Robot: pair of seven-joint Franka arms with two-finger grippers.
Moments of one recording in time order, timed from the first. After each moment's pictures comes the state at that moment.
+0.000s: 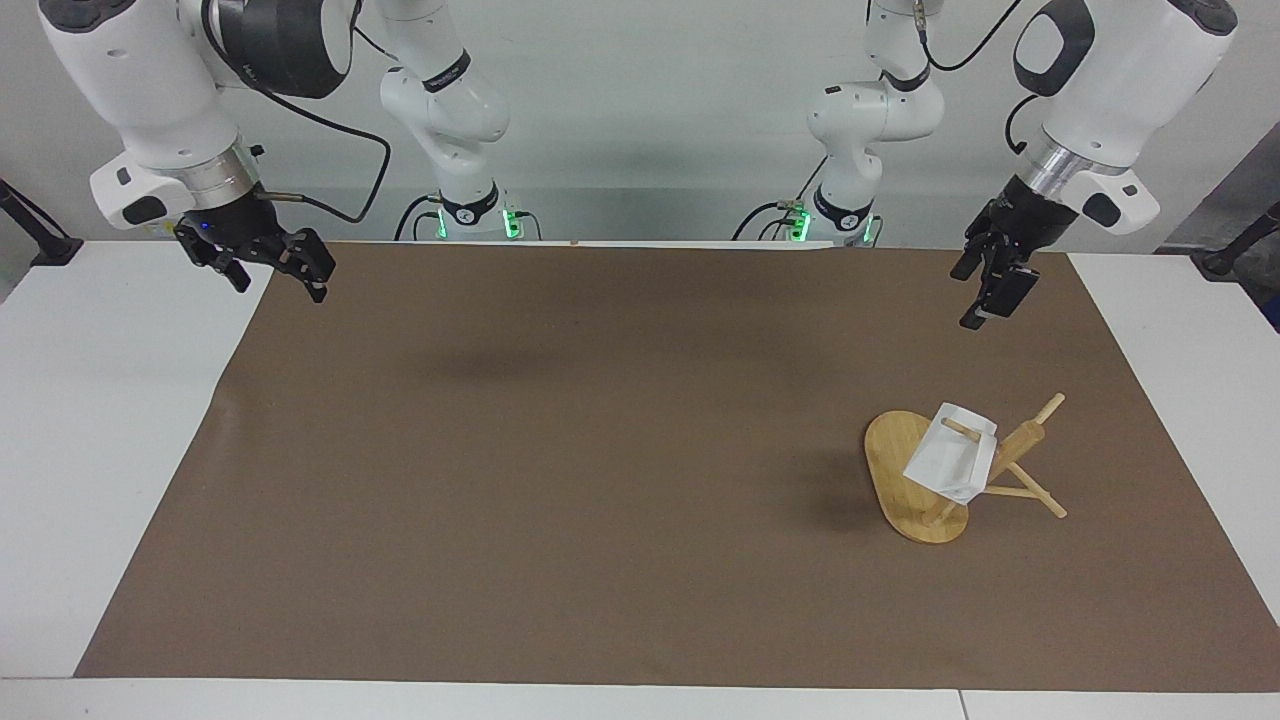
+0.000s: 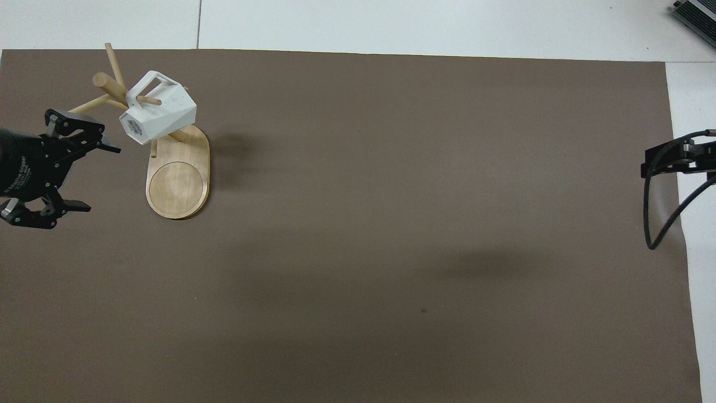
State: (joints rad) left arm 0.01 -0.09 -0.09 -1.74 -0.18 1.75 -0.95; right arm -0.37 0.08 0.30 -1.51 -0.09 1.56 0.06
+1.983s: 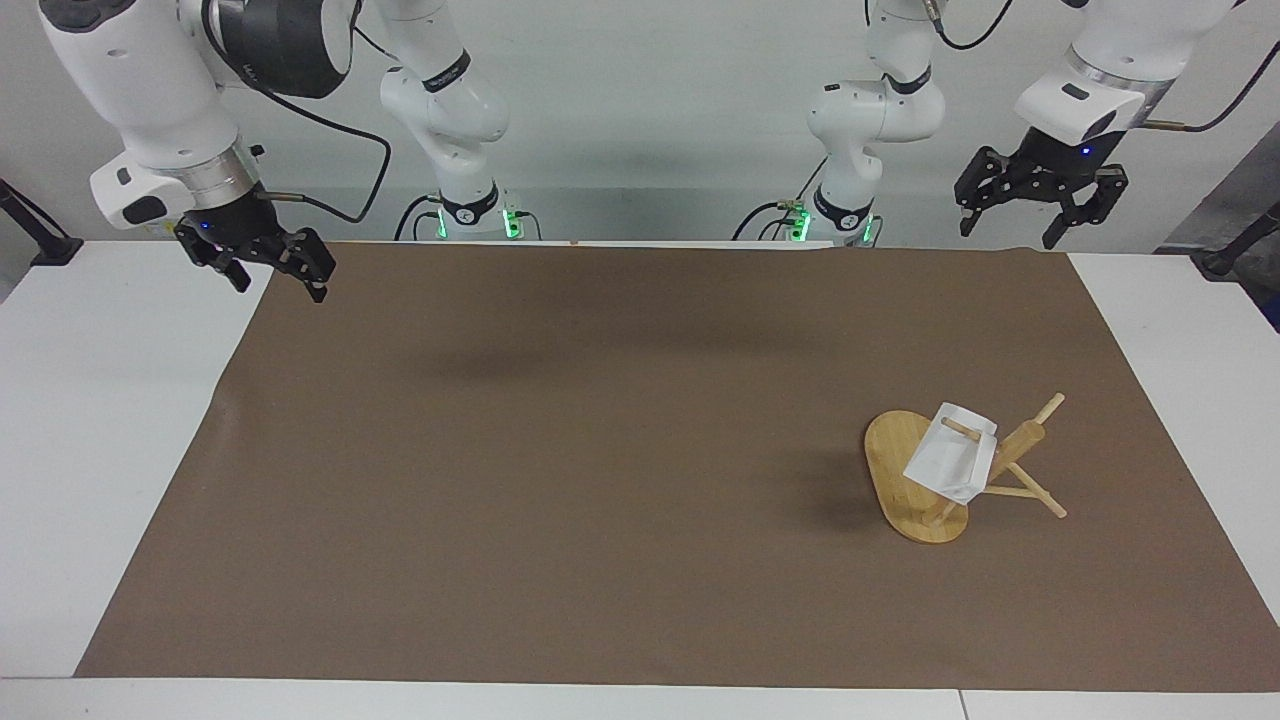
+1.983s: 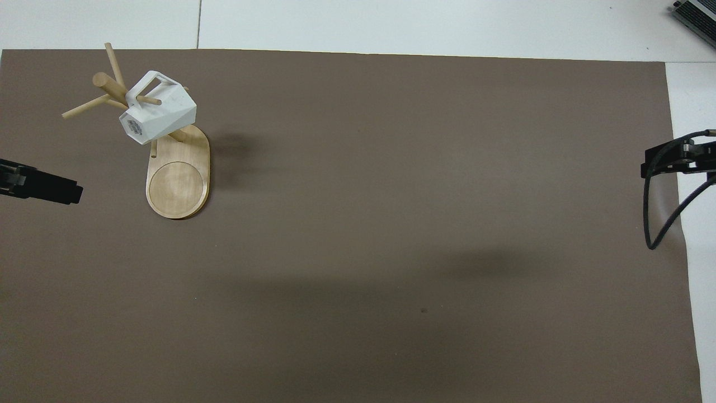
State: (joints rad) left arm -0.08 -0.03 -0.05 -1.46 0.00 1.44 0.15; right arm -0.37 0.08 0.30 -1.51 -0.09 1.56 0.06
